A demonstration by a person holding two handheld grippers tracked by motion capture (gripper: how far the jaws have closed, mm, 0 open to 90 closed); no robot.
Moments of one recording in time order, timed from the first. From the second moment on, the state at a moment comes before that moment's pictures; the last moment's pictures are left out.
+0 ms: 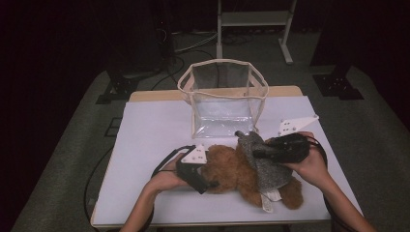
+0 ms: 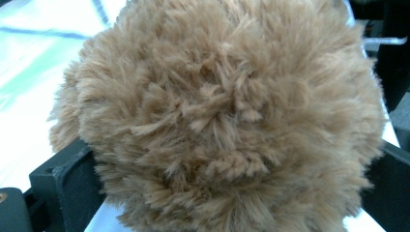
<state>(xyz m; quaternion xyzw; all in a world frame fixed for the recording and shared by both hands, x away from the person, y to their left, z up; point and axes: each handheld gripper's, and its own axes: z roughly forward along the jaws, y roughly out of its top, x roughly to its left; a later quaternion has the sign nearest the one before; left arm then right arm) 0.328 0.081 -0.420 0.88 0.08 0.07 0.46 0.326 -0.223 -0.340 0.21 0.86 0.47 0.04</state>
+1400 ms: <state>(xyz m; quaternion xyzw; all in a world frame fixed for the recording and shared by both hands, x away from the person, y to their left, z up) 0.314 0.102 -0.419 0.88 0.06 0.08 0.47 0.392 -0.163 -0.353 0.23 0.89 0.39 -0.04</state>
